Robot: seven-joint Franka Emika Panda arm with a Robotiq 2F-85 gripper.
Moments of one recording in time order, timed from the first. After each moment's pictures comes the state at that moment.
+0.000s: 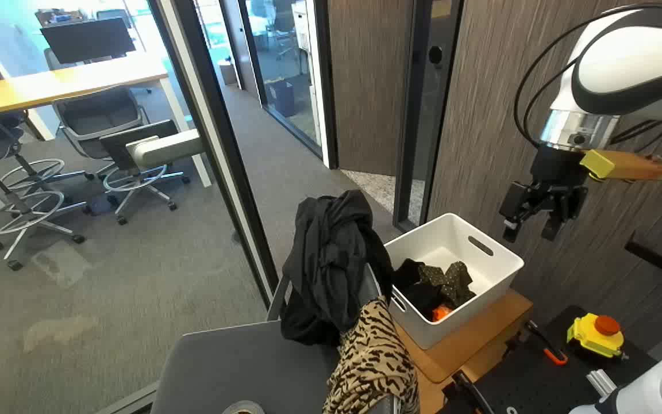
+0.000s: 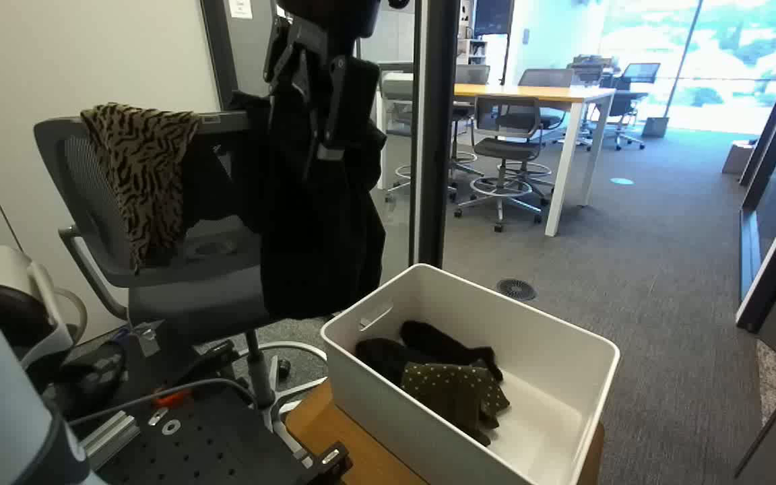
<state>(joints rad) -0.05 -0.74 -0.18 -2.68 0.13 1.75 -0.01</state>
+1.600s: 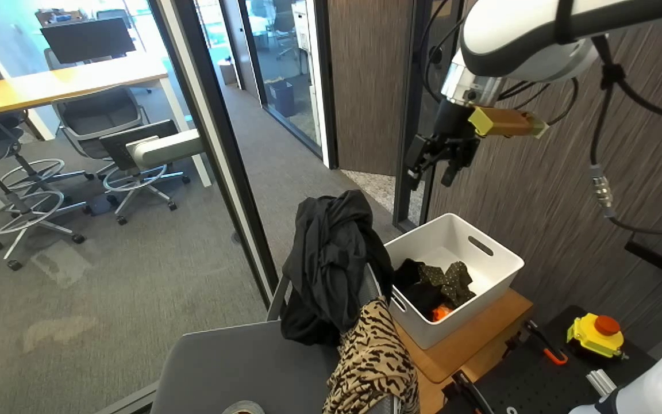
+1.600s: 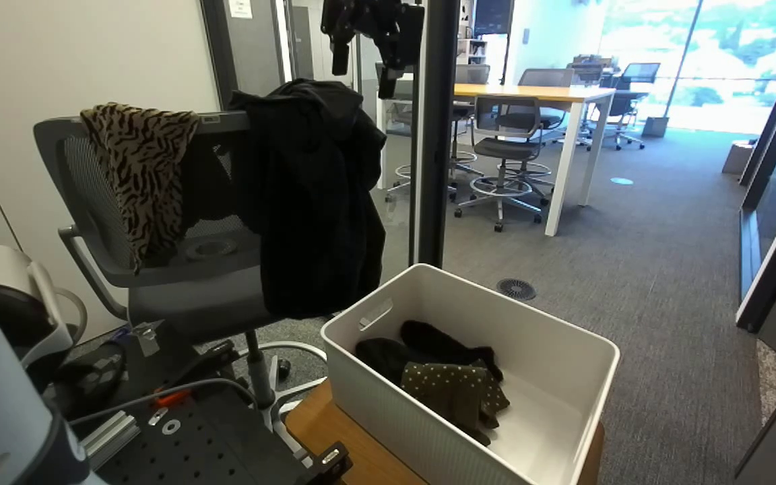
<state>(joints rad) 0.08 -0.39 -0.03 -2.34 0.27 1.99 -0.05</state>
